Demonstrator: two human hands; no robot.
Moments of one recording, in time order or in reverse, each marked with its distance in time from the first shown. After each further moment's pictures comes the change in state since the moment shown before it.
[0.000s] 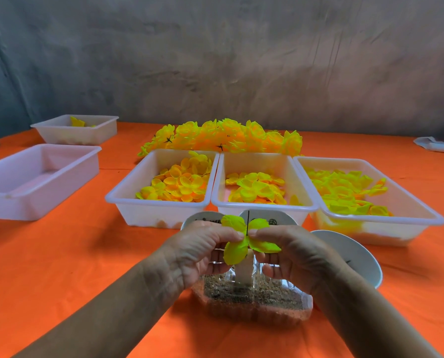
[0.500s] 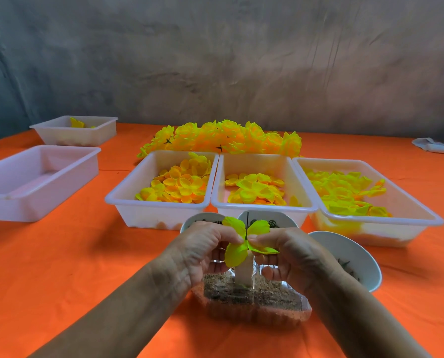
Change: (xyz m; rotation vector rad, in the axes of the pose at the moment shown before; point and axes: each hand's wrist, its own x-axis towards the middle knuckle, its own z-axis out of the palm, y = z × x) left_hand 0.003 0.000 0.004 -0.023 0.055 -0.003; right_hand 0.004 0.003 0.002 0.008 0.041 0.025
